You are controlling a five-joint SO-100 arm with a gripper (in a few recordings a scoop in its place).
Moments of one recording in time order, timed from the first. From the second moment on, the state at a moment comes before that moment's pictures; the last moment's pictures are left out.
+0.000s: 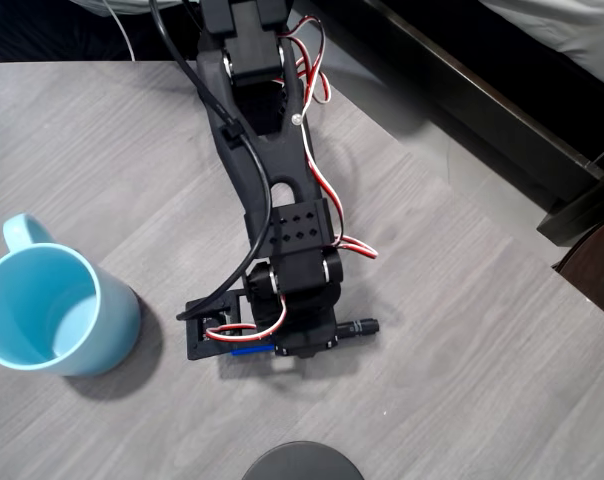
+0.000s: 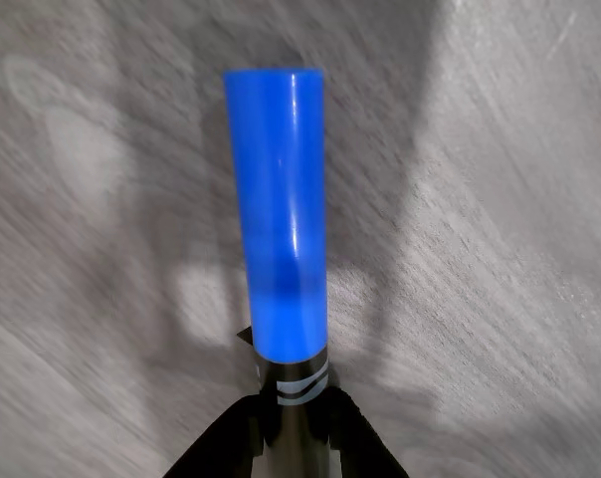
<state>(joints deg) -11.9 69.5 88.8 60.2 5.6</state>
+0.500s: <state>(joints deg) -7.6 85.8 74.0 80.8 6.2</state>
